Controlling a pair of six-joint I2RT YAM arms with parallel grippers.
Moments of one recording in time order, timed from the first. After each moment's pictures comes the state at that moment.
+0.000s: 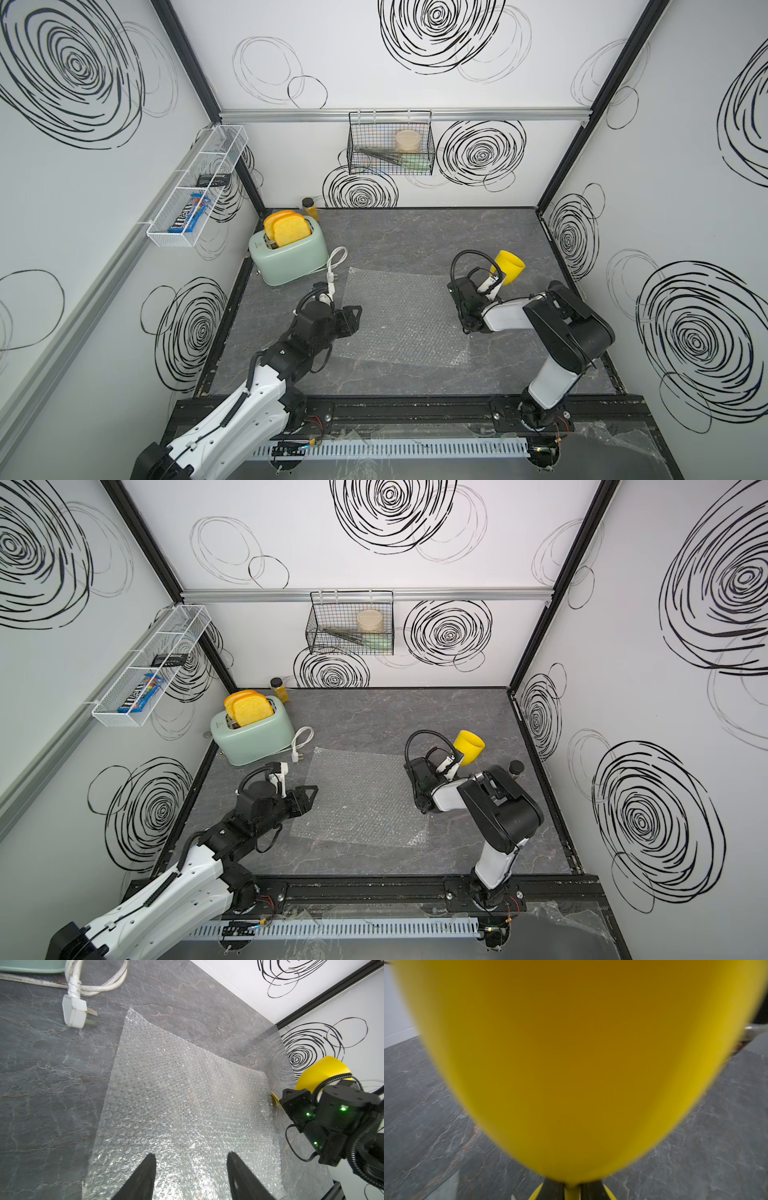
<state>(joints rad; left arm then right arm) -0.48 0.72 0.36 -0.19 0.02 -0.74 0.59 1.76 0.64 0.16 1.09 1.04</state>
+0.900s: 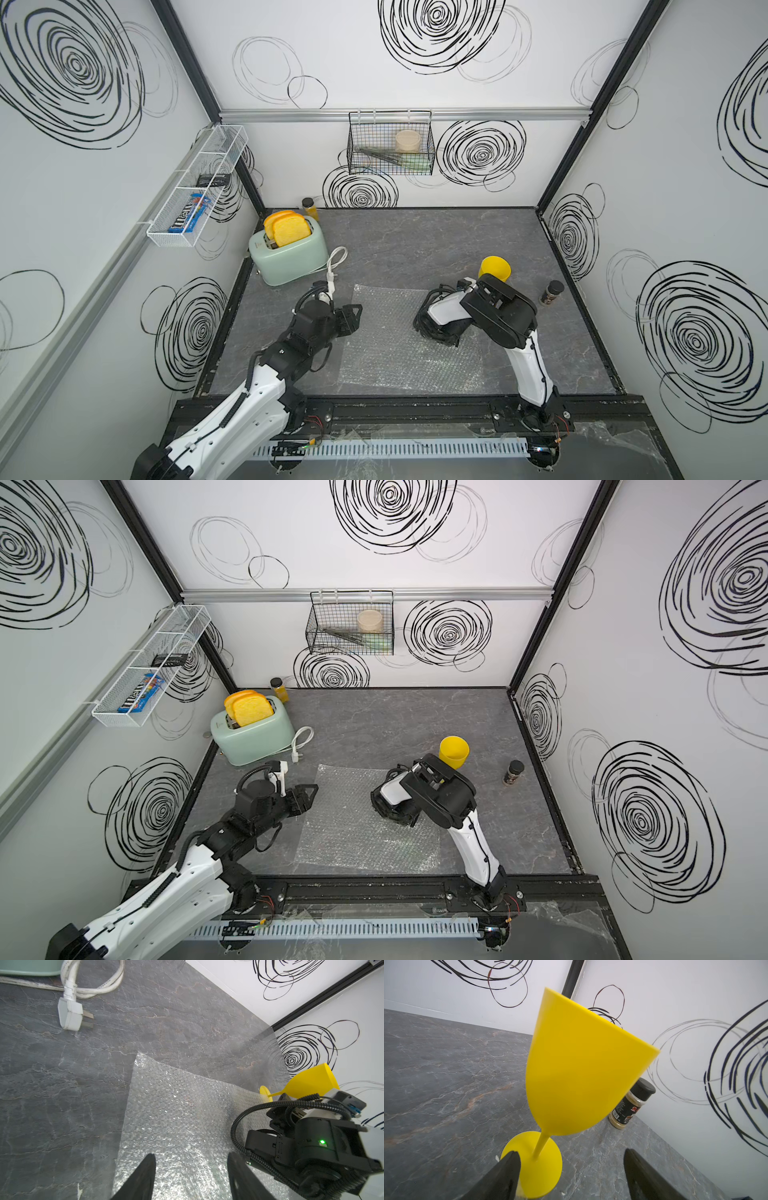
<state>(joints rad) -0.47 0.72 0.37 -0.19 0.04 -0.74 0.85 2.15 1.05 -1.35 1.53 2.06</state>
